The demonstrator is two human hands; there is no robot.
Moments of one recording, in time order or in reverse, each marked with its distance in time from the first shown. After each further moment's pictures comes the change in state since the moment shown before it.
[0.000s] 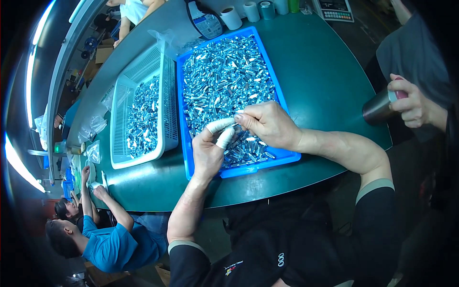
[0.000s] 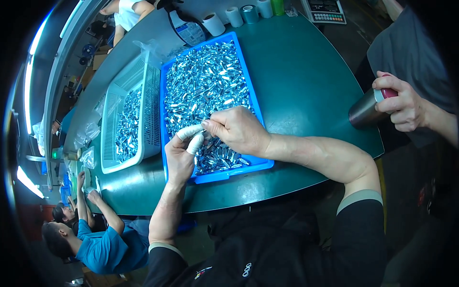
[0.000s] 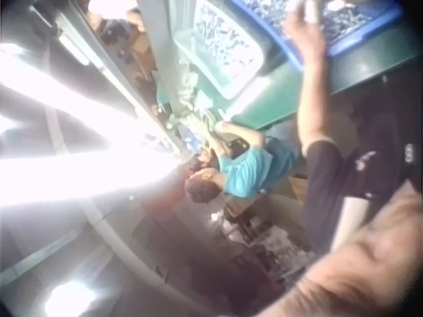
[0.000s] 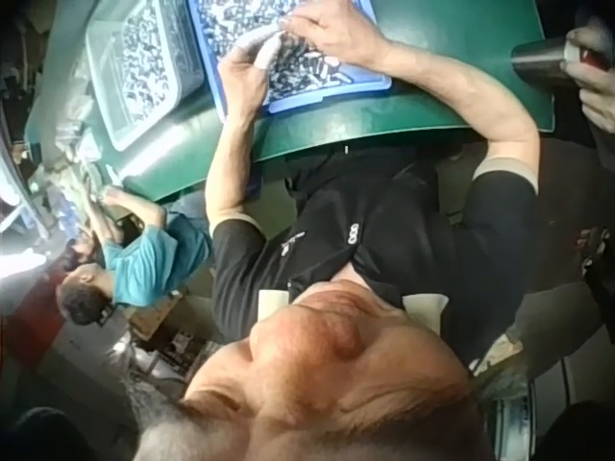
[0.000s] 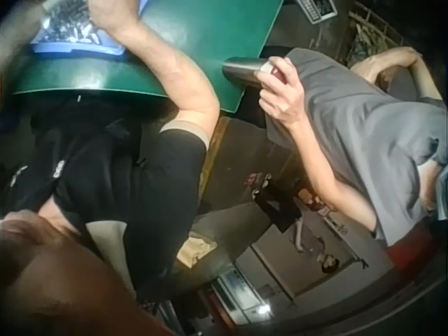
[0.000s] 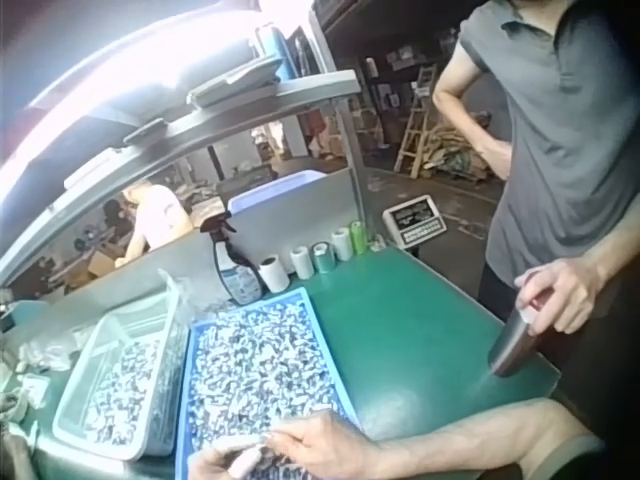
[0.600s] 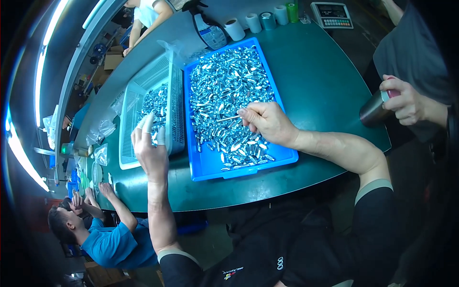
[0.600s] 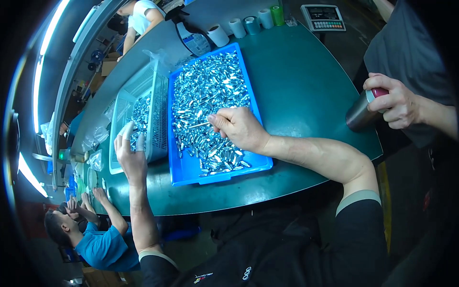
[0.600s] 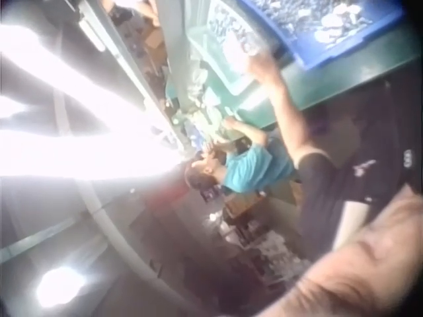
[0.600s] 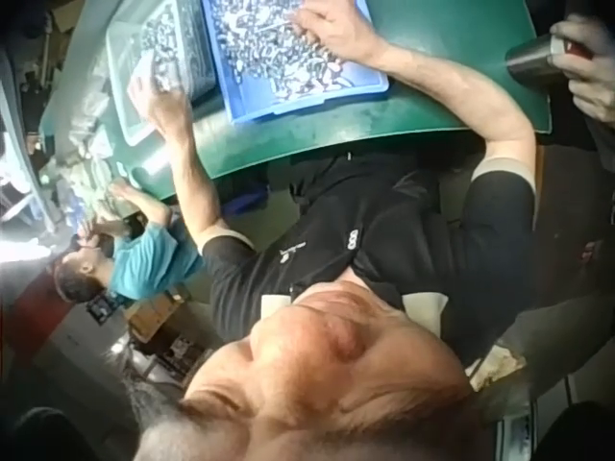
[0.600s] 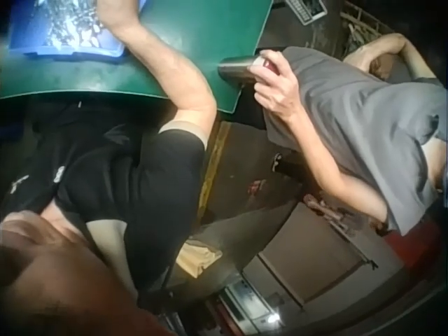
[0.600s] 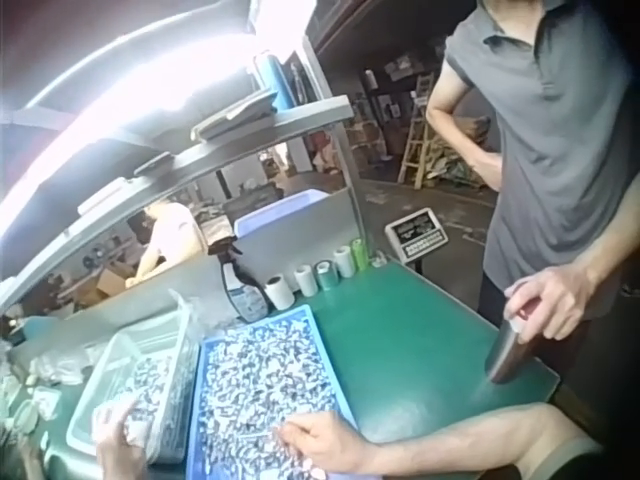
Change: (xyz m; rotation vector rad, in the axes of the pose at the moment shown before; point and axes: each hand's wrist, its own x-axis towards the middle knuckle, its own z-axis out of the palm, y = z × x) left_hand 0.006 0.068 -0.102 1.133 0.484 0.520; right_hand 0.003 0.001 -0.005 0.248 0.035 0.178
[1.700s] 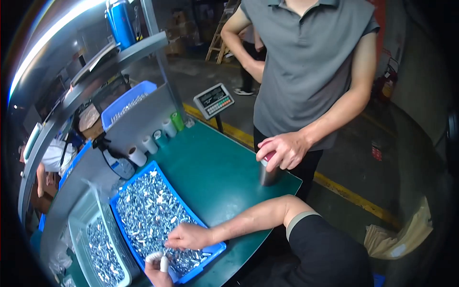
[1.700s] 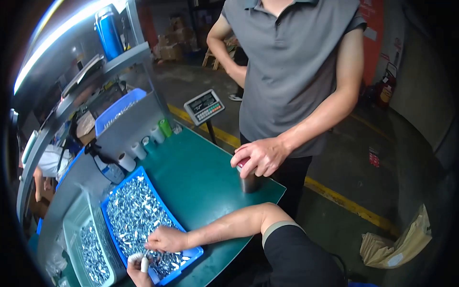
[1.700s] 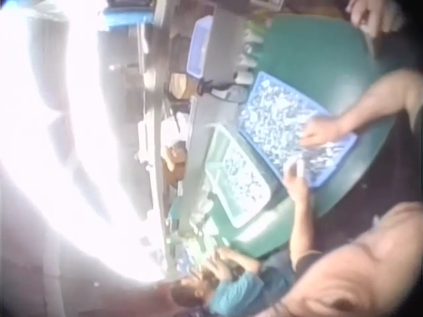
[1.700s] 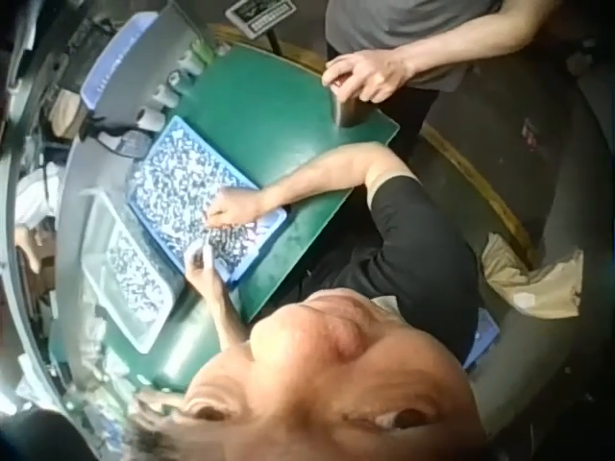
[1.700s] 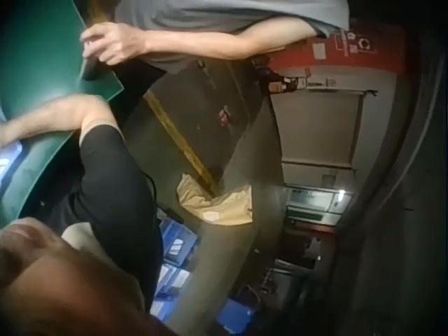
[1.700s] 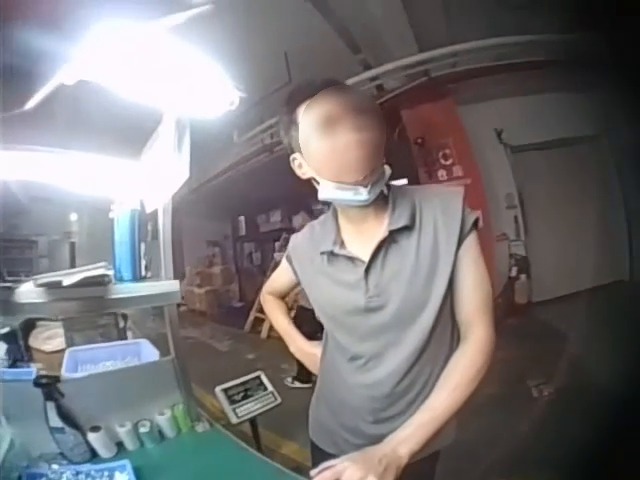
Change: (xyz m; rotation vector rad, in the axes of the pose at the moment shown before) left_hand -0.079 0.045 0.050 -1.021 -0.399 -0.630; right_hand -0.003 0.010 0.028 -0.073 -0.141 -0.071
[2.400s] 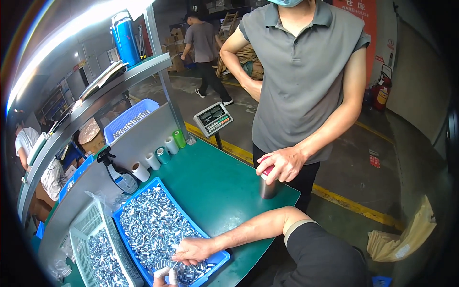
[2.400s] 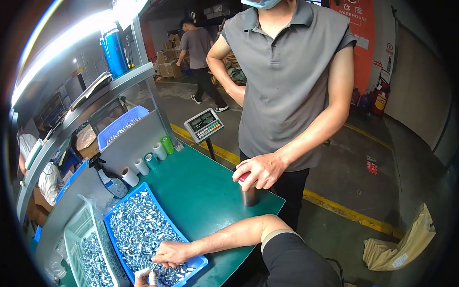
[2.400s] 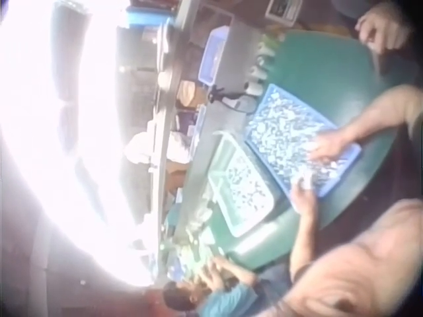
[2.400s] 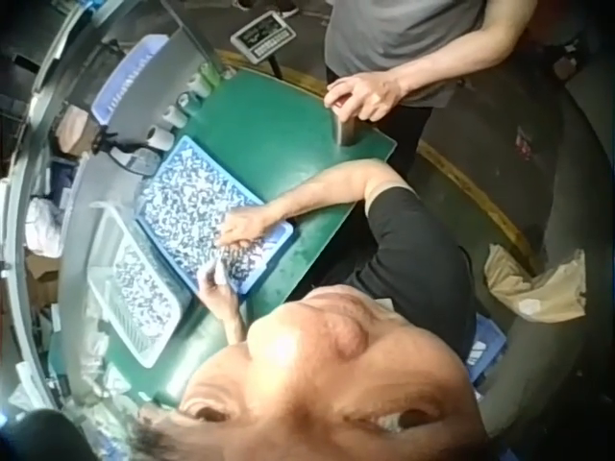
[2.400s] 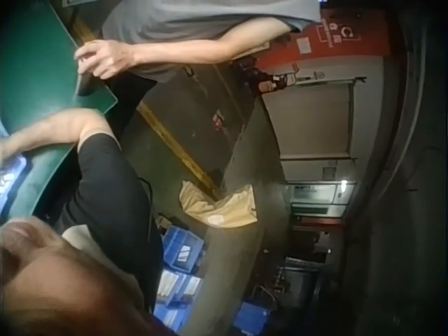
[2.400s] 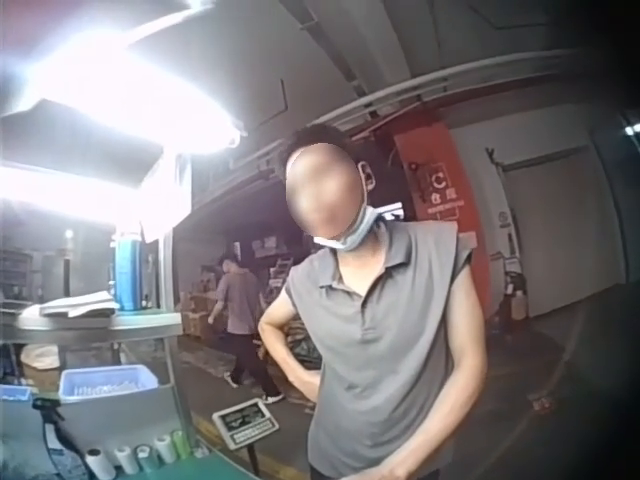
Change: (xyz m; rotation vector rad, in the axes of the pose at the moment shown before) left_hand -0.006 0.005 0.006 0.407 0.009 0.174; right_hand 0.004 0.000 -0.010 0.146 -0.233 0.198
